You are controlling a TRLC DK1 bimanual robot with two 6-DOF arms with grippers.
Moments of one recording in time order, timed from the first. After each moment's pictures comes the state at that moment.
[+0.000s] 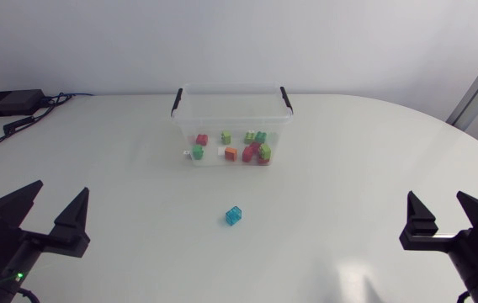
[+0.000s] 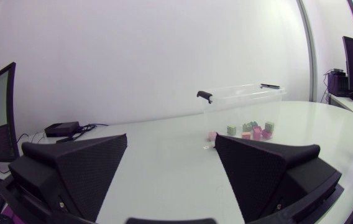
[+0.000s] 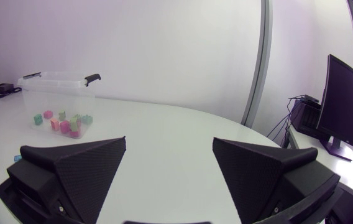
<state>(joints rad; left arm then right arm) -0.08 0.06 0.04 -0.03 -0.01 0.13 -0.04 0.06 0.07 -0.15 0.11 -0.11</state>
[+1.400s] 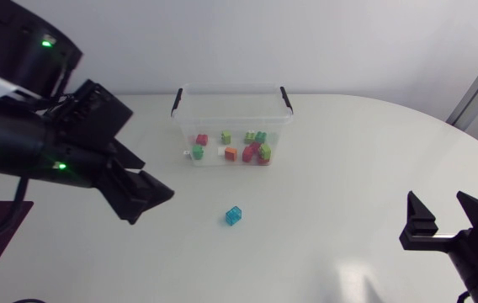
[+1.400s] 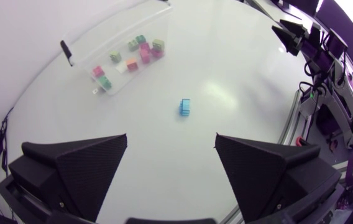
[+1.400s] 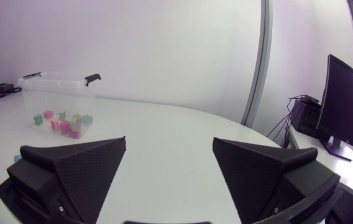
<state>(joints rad) -0.56 1.17 1.08 -0.87 0.13 0.21 -0.04 0.06 0.07 -0.15 0.11 -0.11</state>
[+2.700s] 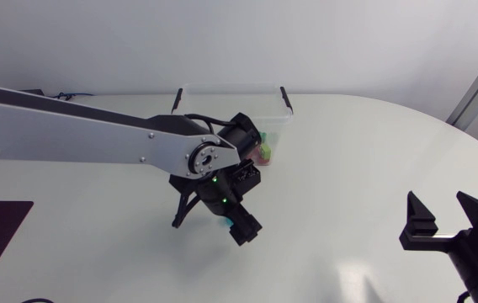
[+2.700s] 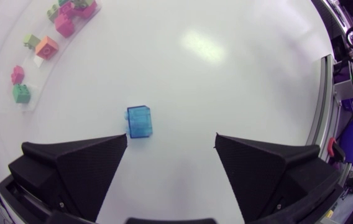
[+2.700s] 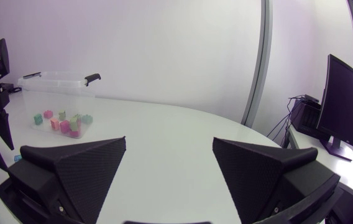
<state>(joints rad) -0.77 1.92 1.26 -0.64 0.08 0.18 -0.04 0.06 0.07 -0.15 0.11 -0.11</state>
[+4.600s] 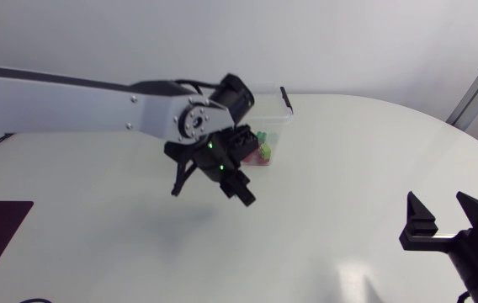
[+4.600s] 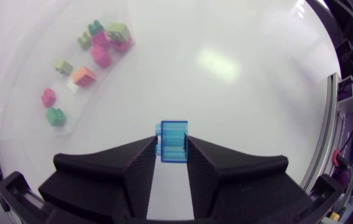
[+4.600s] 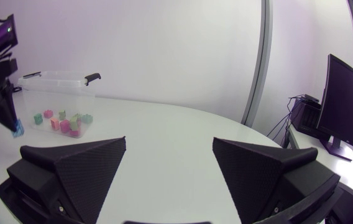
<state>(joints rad) -0.70 1.89 1.40 -0.66 0.03 0.26 -0.04 0.06 0.07 -0.16 0.11 -0.11</state>
